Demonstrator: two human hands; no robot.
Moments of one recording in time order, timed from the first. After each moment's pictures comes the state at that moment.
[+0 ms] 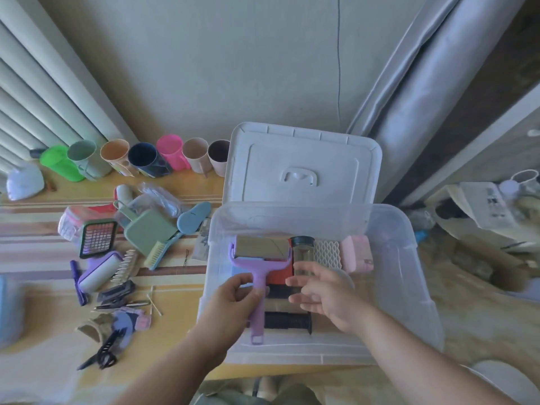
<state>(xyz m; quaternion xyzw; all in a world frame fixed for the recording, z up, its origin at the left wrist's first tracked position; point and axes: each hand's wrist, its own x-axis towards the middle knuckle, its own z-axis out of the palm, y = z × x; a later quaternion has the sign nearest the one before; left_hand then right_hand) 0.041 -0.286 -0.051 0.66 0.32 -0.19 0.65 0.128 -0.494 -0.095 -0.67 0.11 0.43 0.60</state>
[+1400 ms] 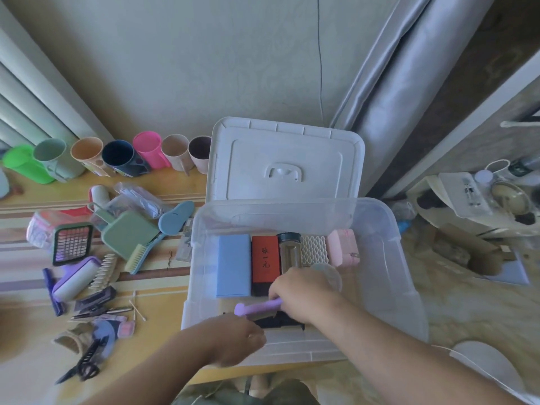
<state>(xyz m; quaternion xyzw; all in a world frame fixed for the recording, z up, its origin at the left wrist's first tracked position) 0.052 -0.285 -0.076 0.82 -0.09 -0.53 0.20 0.138 -0.455 -0.083 -0.88 -0.32 0.35 -0.03</state>
